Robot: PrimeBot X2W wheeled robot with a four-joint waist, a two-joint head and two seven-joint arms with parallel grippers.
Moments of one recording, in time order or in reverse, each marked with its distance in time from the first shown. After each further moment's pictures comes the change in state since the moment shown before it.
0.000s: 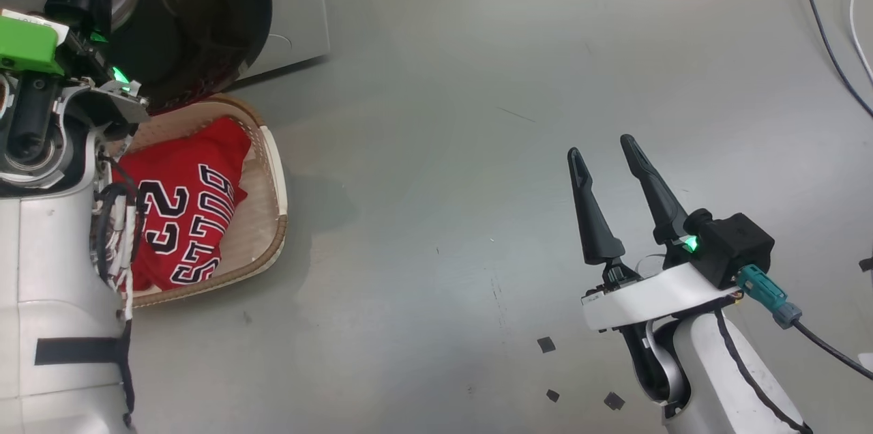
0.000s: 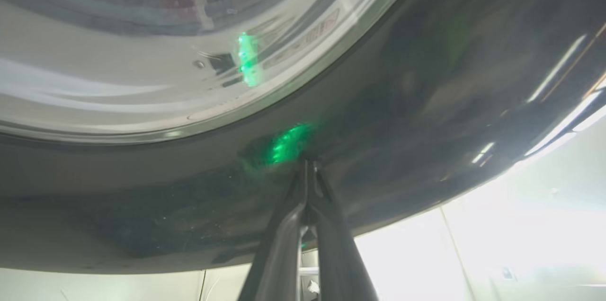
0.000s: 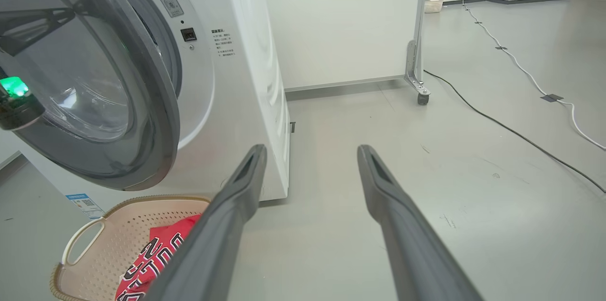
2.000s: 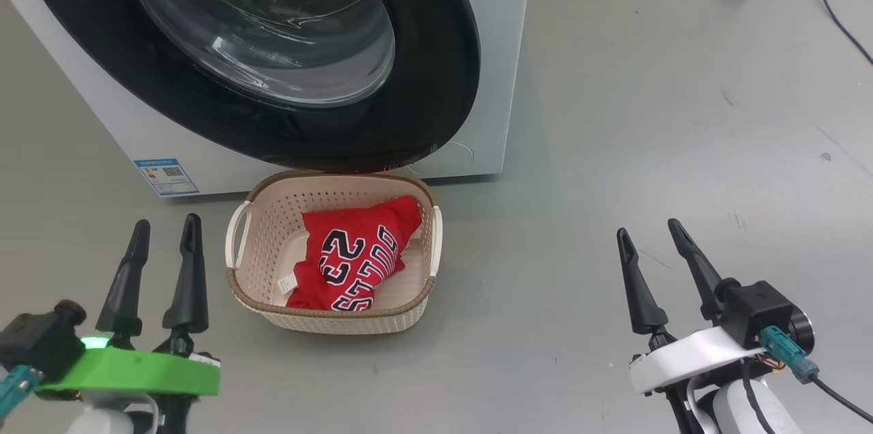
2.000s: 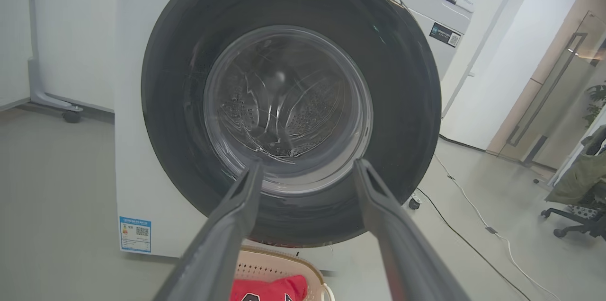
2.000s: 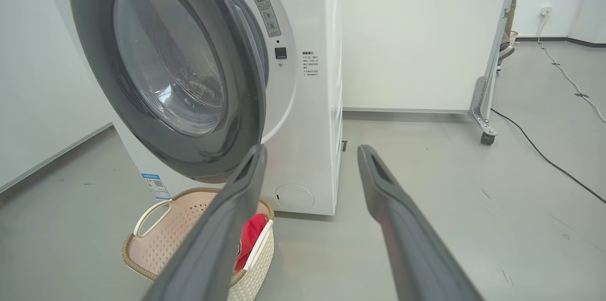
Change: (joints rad) left arm 0.751 0.111 -0.189 -0.390 0.861 0.000 -0.506; right arm 0.167 -0.012 -0.139 0.078 -0.109 0.001 0.000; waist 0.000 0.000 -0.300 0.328
